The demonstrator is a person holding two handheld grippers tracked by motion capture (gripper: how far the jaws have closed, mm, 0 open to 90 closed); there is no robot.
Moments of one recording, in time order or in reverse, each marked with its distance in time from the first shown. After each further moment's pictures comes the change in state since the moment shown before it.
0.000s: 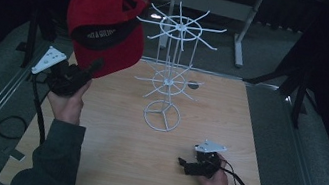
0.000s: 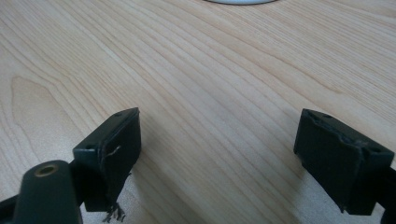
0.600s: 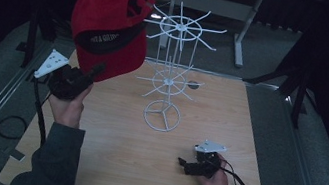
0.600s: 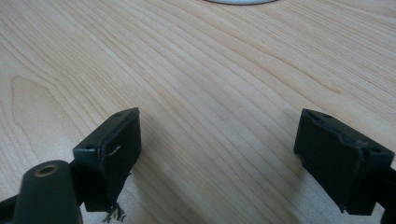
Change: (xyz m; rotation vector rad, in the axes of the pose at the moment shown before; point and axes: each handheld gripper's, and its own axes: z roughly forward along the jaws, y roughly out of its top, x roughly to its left) left arm -0.005 -0.007 -0.001 0.026 -0.018 0.036; right arm 0.000 0.000 0.000 0.000 0.000 -0.001
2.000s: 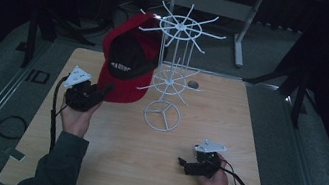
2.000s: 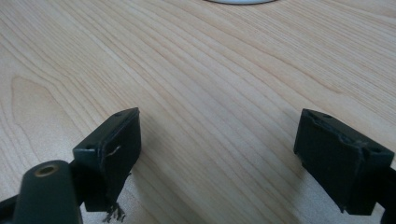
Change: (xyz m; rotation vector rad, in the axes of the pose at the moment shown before) left arm 0.002 -0.050 0.028 0.236 0.041 0.046; right arm 0.000 0.000 0.000 -0.003 0.001 0.000
